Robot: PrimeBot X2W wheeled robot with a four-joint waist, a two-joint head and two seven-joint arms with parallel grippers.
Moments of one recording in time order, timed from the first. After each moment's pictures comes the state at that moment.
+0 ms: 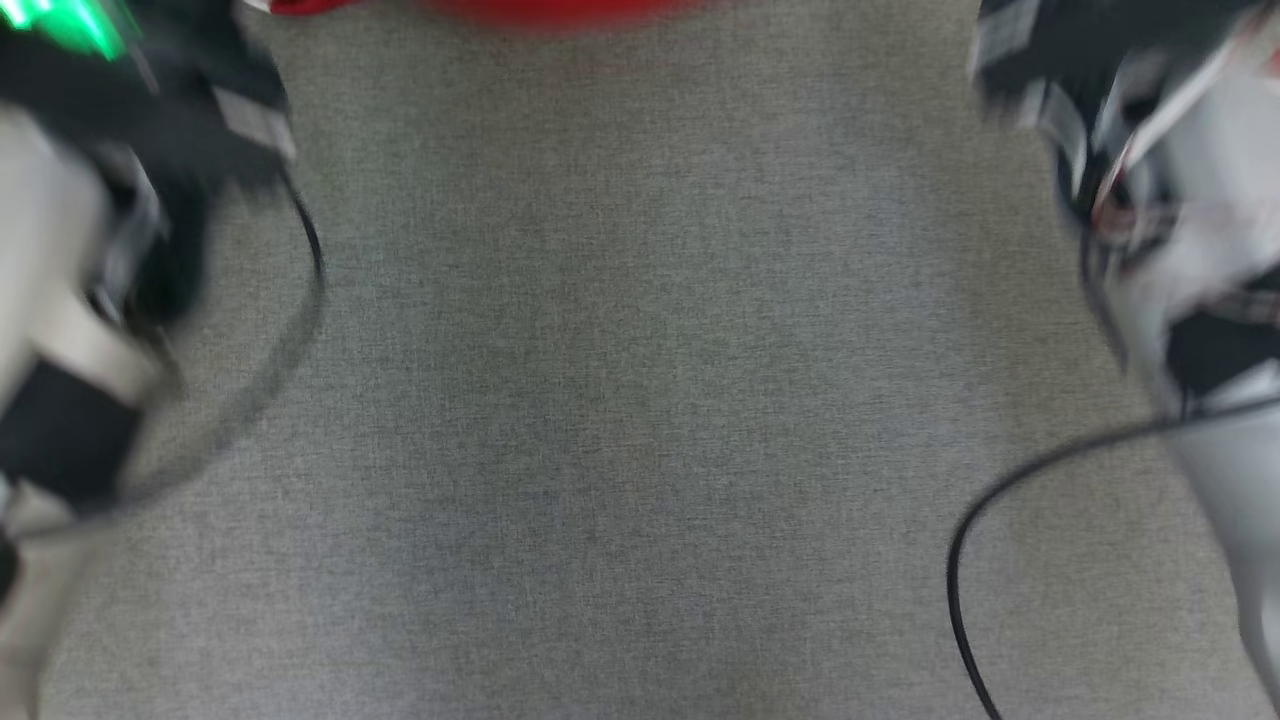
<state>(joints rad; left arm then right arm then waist) -1.25 0.43 -0.61 0.35 -0.92 -0.13 -0.26 -1.21 -0.35 0.58 0.42 0.63 0.13 -0.26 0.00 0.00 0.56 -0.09</state>
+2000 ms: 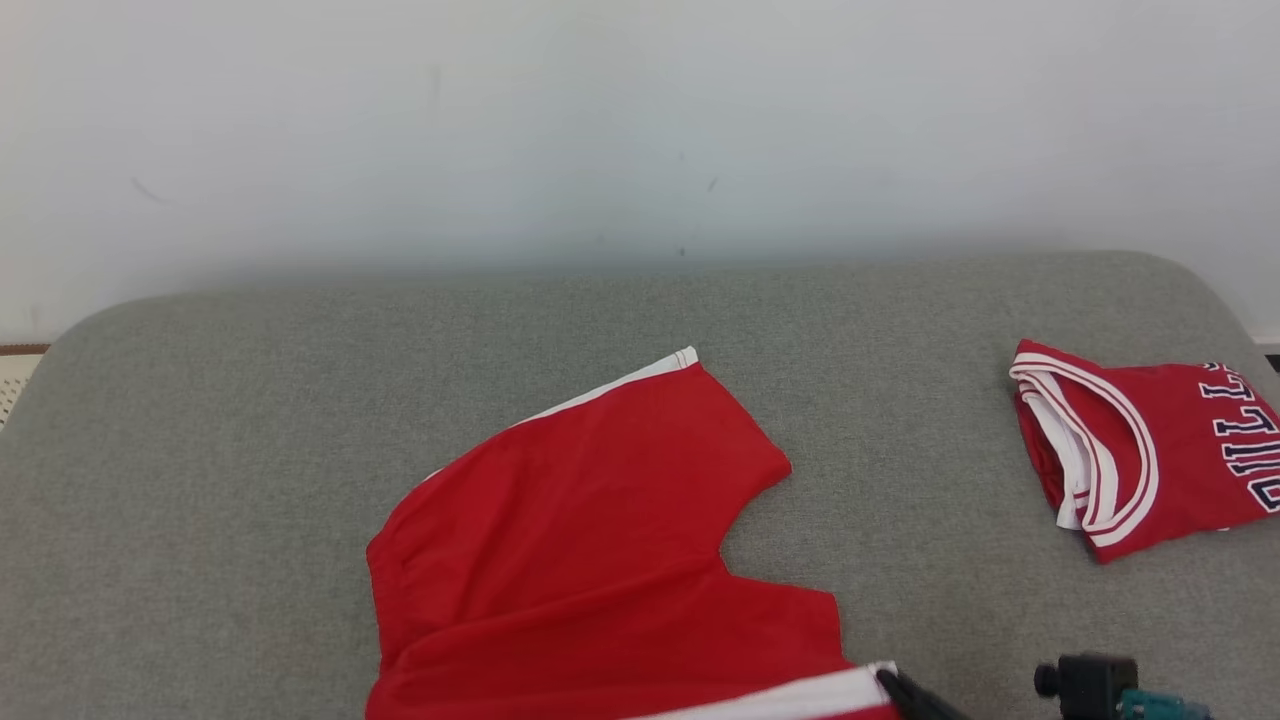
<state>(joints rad) 0.00 0.36 -0.54 0.25 -1.03 -0.13 -0.26 -0.22 -0.67 1.12 0.18 1.29 0.13 -0.26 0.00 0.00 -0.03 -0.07</state>
